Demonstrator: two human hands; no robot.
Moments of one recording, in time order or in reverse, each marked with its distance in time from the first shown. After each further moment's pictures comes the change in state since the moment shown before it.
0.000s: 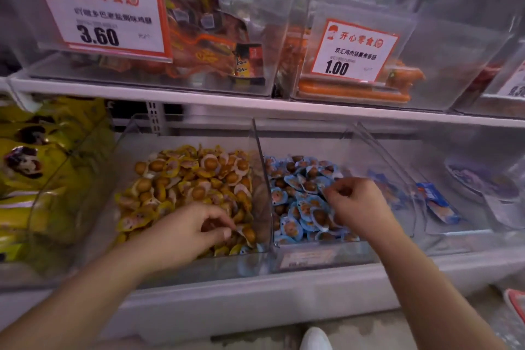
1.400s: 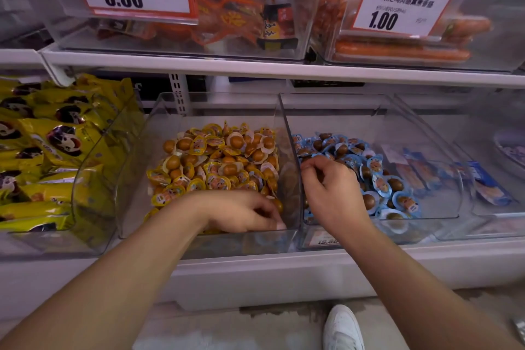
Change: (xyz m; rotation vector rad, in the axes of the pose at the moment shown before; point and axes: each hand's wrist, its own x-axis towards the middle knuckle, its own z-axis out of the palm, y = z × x) left_hand 0.035 0.016 0.005 -0.049 -0.527 -0.006; right_hand -0.028 -0.041 0.069 0.251 0.027 -0.297
